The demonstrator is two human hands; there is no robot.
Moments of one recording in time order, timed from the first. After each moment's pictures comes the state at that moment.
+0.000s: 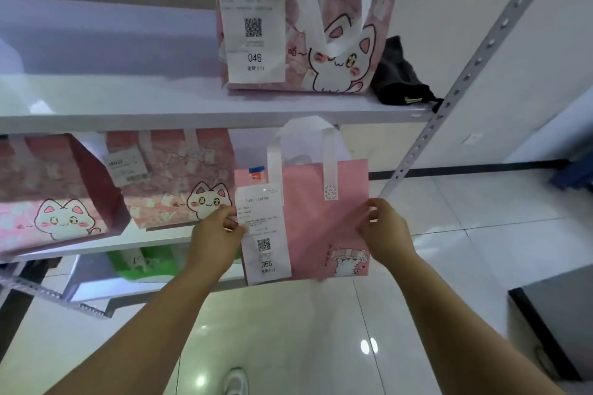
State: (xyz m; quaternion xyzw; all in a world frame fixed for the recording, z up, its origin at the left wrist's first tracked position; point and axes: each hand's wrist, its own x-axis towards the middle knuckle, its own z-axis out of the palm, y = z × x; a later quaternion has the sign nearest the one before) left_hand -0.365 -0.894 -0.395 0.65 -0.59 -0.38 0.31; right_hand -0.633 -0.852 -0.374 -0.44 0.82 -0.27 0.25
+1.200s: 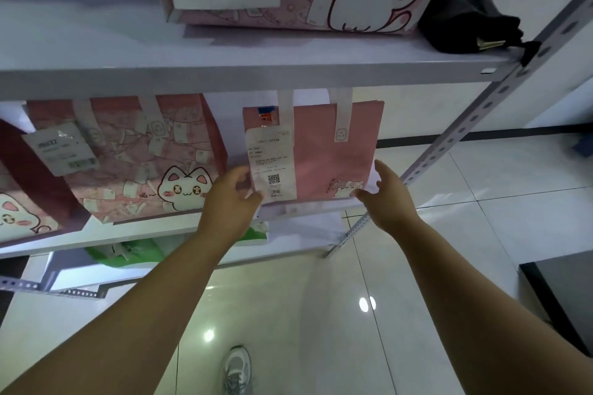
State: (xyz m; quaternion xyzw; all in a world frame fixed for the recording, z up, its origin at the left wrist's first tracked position) left_hand -0.414 -0.978 -0.451 0.60 -0.58 -0.44 0.33; right_hand -0.664 -0.943 -0.456 -0.49 0.78 -0.29 0.25
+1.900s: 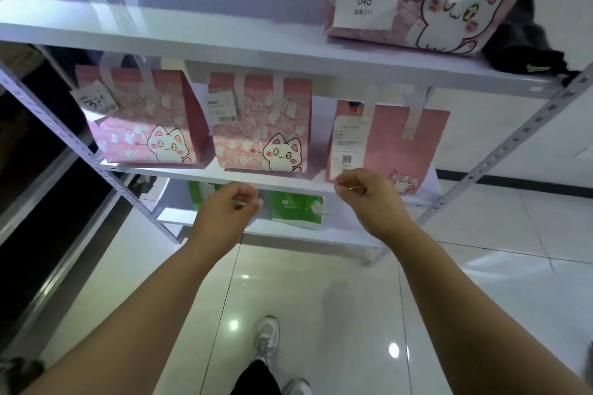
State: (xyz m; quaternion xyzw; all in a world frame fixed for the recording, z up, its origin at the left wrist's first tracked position) left_hand -0.283 -0.813 -0.390 0.68 -0.53 -0.36 0.37; right_hand -0.524 -0.848 -0.369 -0.64 0.61 -0.29 0.37
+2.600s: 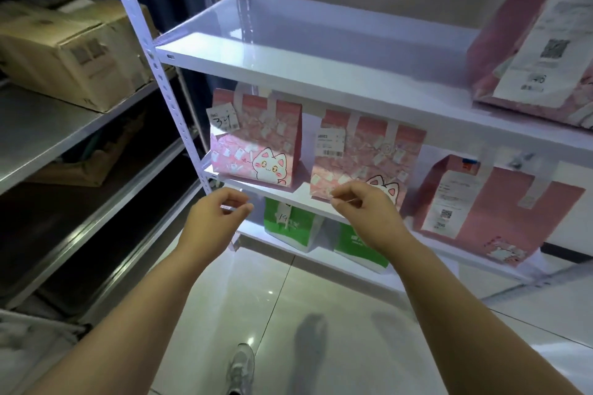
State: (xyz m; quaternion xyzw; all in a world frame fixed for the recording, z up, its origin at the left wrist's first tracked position) left_hand -0.088 -0.791 -0.363 0.74 -0.45 -0.28 0.42; right_hand -0.334 -0.875 -0.339 -0.70 0.51 -0.26 0.42
